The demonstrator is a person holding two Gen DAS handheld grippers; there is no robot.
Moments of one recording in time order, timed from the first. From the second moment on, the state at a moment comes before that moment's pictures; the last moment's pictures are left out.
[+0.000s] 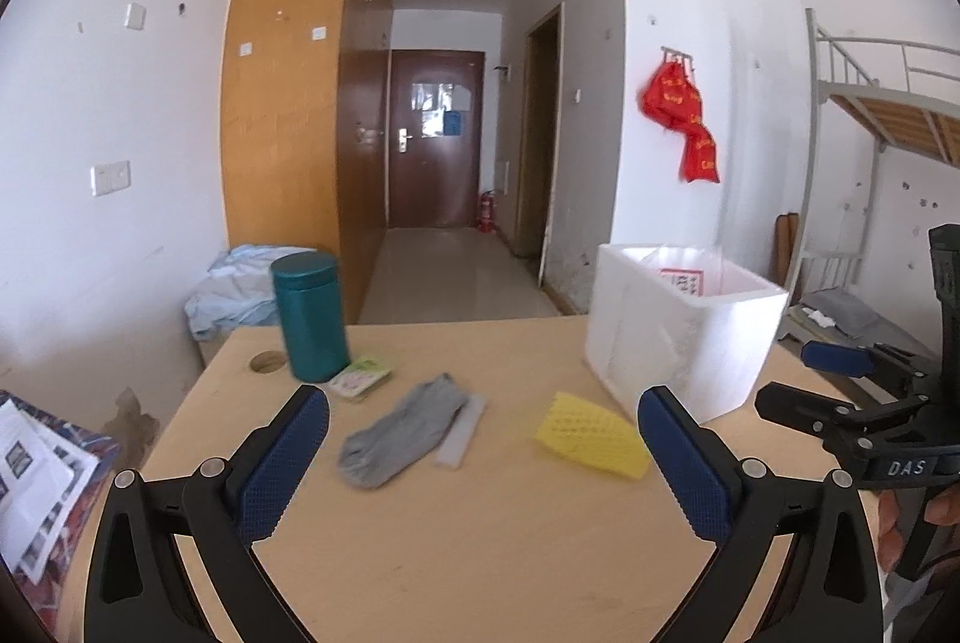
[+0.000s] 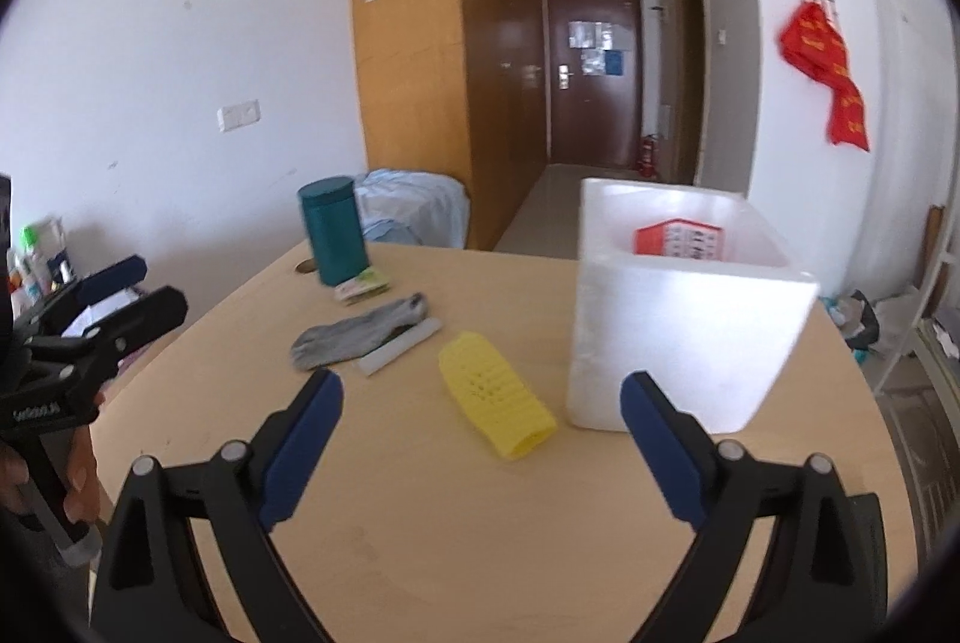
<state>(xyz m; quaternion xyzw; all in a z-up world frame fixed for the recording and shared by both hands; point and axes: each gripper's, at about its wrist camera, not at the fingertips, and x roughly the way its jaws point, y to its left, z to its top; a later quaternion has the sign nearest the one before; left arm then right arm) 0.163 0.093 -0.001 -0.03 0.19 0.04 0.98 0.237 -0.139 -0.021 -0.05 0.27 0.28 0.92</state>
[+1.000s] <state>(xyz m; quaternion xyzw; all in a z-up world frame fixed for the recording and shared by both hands) 0.233 0.146 -0.067 -0.03 0.26 0.00 0.97 0.283 -0.065 -0.071 -0.11 0.31 0.35 0.88</state>
